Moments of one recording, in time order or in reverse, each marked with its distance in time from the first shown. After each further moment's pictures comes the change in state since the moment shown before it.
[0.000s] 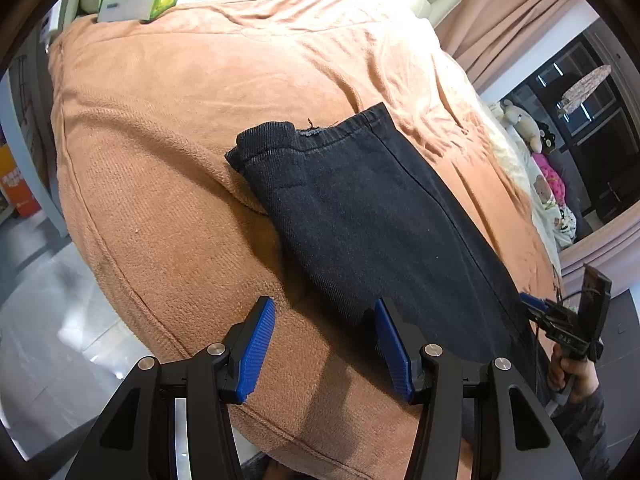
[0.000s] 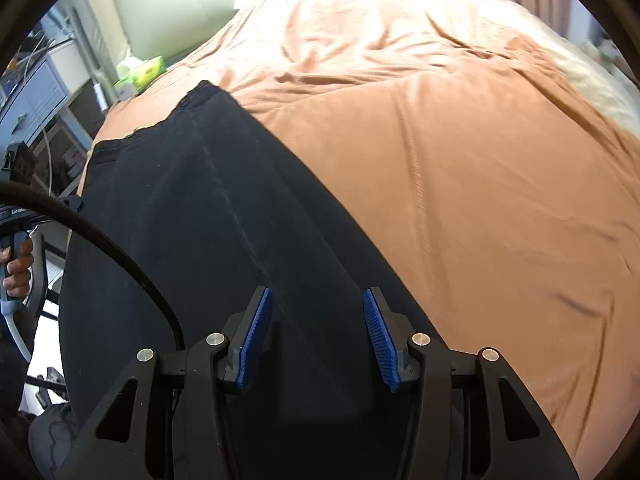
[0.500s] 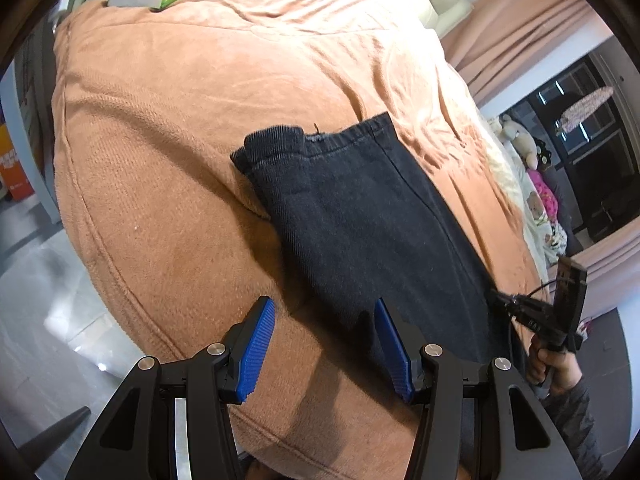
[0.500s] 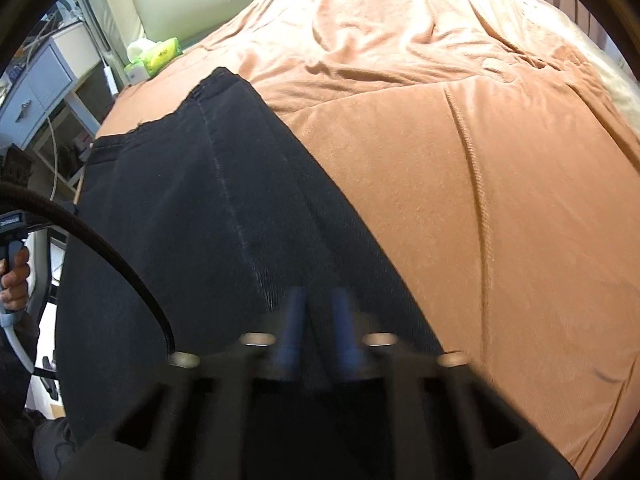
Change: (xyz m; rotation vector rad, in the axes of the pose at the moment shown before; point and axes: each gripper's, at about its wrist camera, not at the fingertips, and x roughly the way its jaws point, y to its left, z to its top) left arm -0.004 0.010 0.003 -0.068 -0.016 -0.046; right arm 0.049 0.004 0.043 -0.049 0.051 0.041
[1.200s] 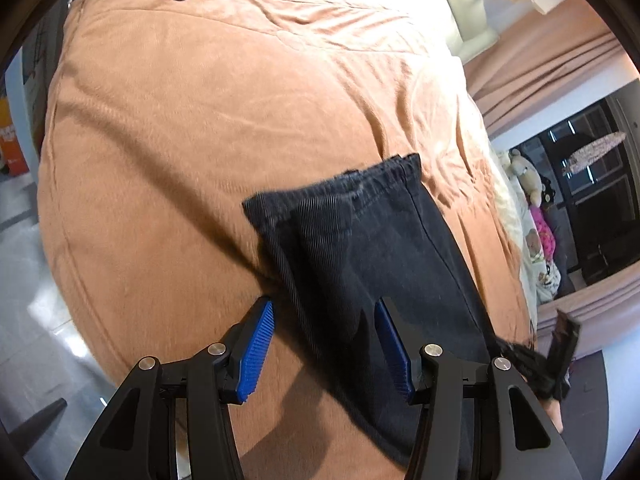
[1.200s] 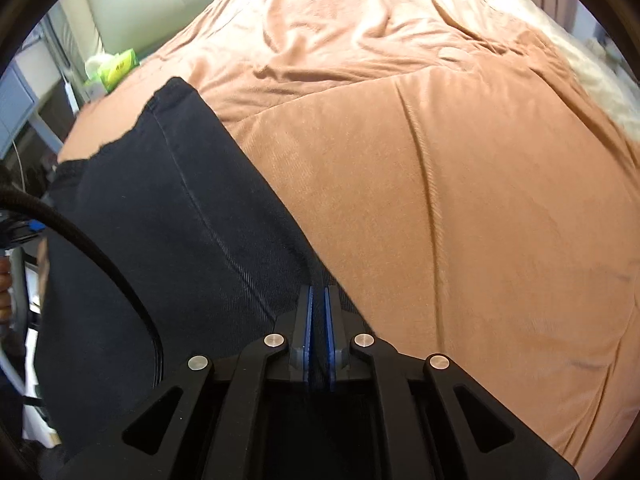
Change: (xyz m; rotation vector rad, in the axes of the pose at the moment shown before) left arm 0.007 0.024 0.027 -0.122 -0.031 -0.019; right arm 0.003 -0.006 0.001 0.104 0.014 -0.081
